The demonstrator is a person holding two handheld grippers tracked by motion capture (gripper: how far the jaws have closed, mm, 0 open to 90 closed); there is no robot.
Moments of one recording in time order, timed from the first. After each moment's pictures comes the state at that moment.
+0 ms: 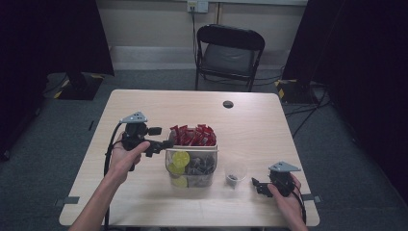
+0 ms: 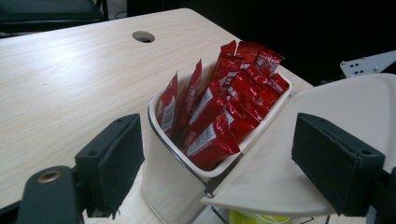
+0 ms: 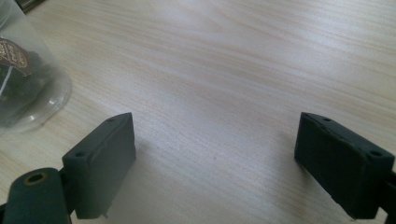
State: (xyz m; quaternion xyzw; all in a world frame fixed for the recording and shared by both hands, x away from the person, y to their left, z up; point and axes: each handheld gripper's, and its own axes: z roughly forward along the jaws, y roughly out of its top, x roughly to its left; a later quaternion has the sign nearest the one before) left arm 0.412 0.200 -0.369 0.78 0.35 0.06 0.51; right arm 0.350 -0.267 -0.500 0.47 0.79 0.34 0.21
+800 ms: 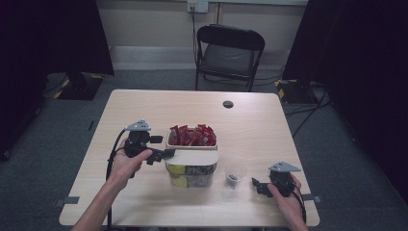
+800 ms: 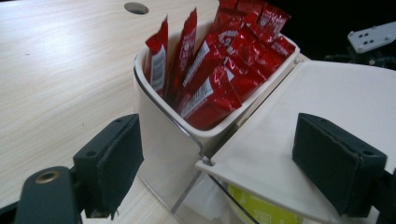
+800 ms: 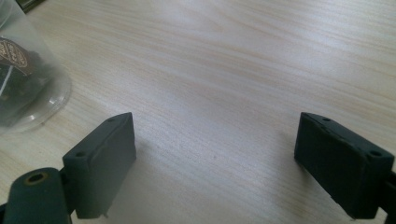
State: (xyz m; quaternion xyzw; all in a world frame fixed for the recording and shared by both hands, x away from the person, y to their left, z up) left arm 0.405 0.196 -0.391 0.80 0.35 0.05 0.48; right arm 0.349 -0.267 -0.500 0.47 0.78 0.34 0.21
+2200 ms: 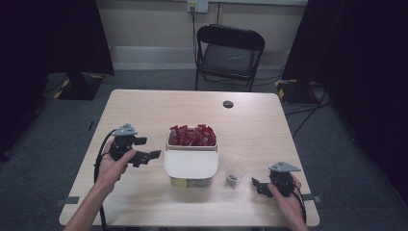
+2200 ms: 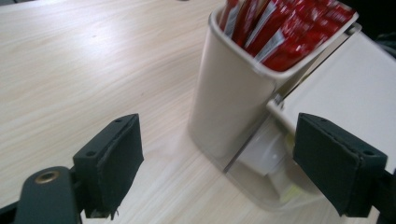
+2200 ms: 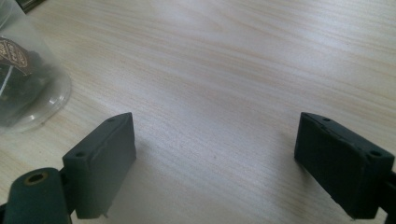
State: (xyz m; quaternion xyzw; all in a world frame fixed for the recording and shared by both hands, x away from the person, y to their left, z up) left arm 0.395 0.238 -0.402 0.80 0.37 0.11 0.45; right arm 0.350 -0.267 -0.500 0.47 0.79 0.34 0.21
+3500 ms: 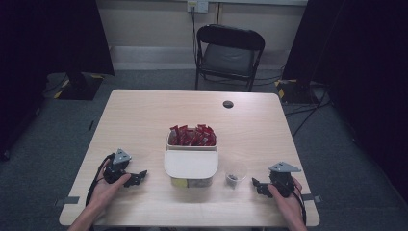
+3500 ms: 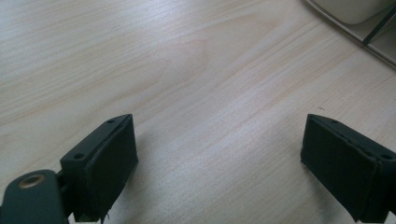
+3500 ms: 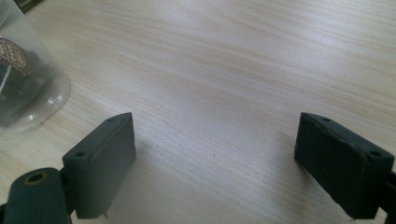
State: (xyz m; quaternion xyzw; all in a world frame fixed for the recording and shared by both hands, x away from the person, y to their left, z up) left arm 0.375 0.270 -0.502 0.81 0.43 0.19 0.35; right arm 0.348 -0.267 -0.500 0.48 0.78 0.34 0.21
